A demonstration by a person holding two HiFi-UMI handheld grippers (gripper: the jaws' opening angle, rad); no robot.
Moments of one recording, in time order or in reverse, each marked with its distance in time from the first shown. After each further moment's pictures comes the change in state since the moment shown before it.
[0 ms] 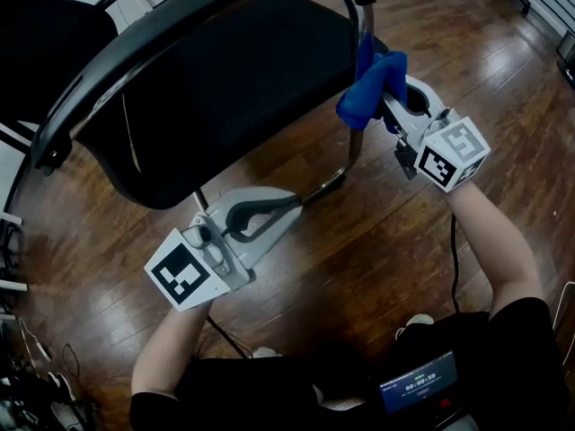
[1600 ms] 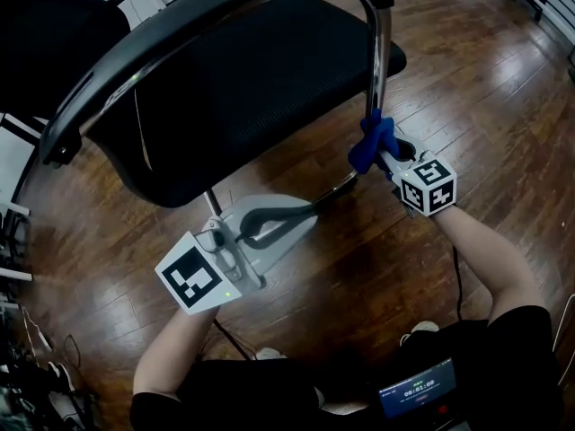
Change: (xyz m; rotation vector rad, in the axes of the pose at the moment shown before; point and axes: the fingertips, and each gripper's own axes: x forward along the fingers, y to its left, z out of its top) left arm 0.002 -0.008 -0.005 -0.012 0.023 -0.019; right arm -0.023 0.010 -0.183 0.081 0.441 -0.060
